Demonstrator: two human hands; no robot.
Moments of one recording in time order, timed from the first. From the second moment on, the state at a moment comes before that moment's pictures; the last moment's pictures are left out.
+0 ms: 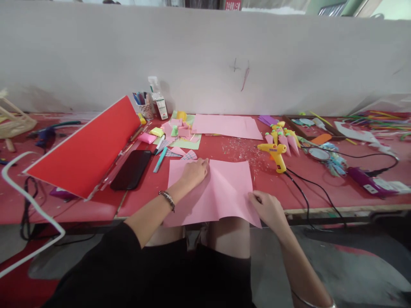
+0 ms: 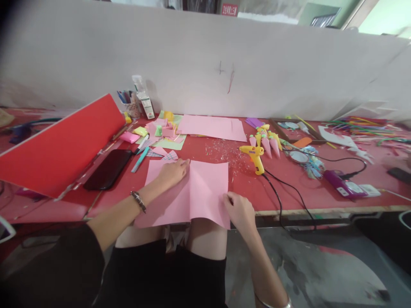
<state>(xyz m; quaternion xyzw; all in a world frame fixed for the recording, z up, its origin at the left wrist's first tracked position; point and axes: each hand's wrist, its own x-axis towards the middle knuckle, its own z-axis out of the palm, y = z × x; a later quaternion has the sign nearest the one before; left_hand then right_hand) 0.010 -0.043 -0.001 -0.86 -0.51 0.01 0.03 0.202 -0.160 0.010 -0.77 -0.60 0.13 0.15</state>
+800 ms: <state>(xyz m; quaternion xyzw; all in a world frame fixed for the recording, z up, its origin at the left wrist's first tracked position) 0.012 -0.067 0.000 -0.85 -0.52 -0.04 0.01 0.200 -0.130 0.016 -0.79 -0.58 0.15 0.17</state>
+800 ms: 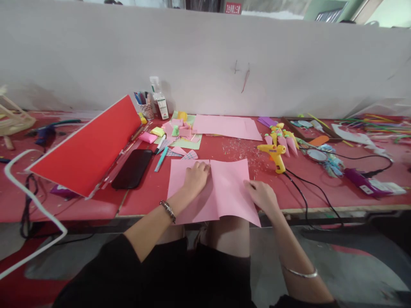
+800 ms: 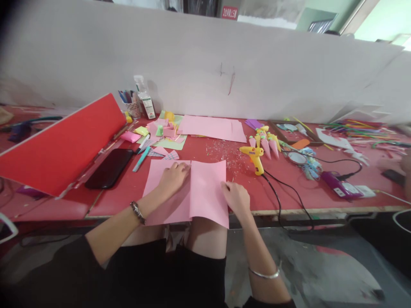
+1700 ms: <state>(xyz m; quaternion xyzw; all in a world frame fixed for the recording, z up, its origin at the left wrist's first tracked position) 0.012 -0.084 0.005 -0.85 -0.53 0.00 -0.01 0.198 -0.146 0.012 -0.80 -0.59 0.06 0.08</state>
